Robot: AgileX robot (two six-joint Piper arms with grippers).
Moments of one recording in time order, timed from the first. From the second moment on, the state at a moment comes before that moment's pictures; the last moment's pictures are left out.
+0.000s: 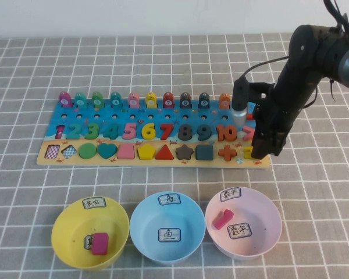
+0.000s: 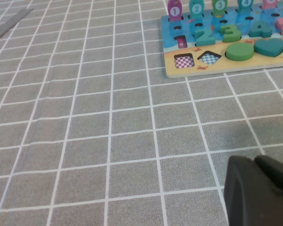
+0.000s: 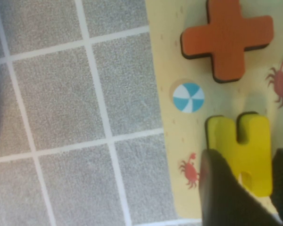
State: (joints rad) right arm 0.31 2.22 -1.87 0.25 1.23 -1.14; left arm -0.07 -0.01 0.03 0.07 0.37 0.02
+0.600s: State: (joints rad) right arm 0.31 2.24 -1.87 0.25 1.23 -1.14; left arm -0.07 -0.01 0.03 0.07 0.37 0.02
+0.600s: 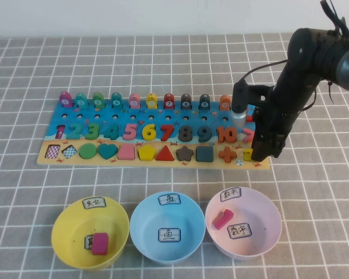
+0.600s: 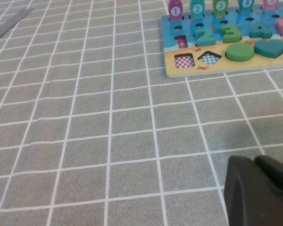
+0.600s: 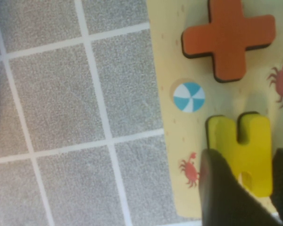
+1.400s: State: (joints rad) right arm 0.31 2.24 -1.87 0.26 1.23 -1.13; left arm -0.07 -0.01 0.03 0.07 0.37 0.02
